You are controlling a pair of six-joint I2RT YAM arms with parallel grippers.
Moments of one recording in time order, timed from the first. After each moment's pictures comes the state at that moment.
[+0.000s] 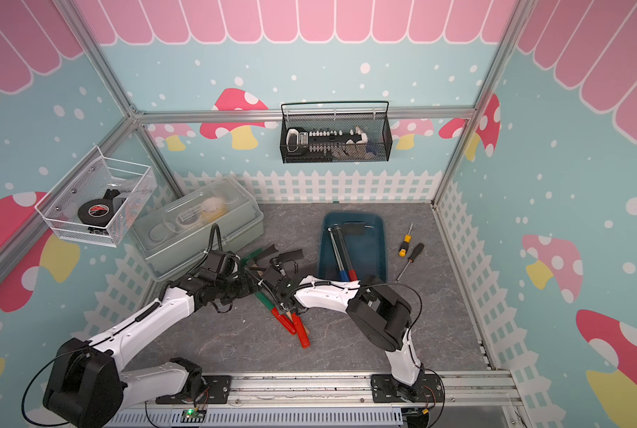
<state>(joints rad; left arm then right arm) -0.35 1.22 0.75 -0.53 0.15 -0.64 1.03 1.96 1.35 -0.57 0.25 0.45</state>
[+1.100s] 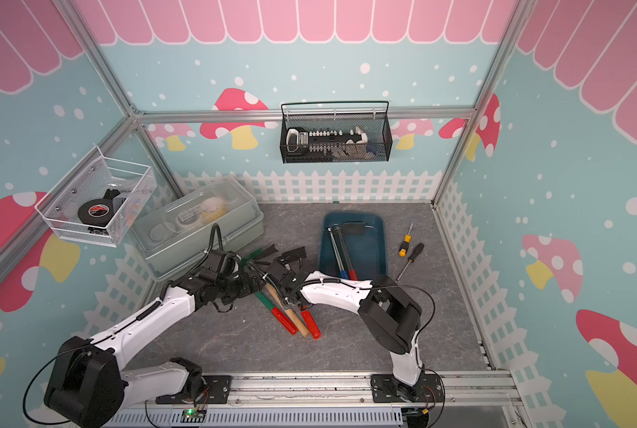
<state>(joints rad) -0.35 1.23 0.75 -0.52 0.17 -0.65 1.01 1.86 1.36 -0.67 0.28 0.41</state>
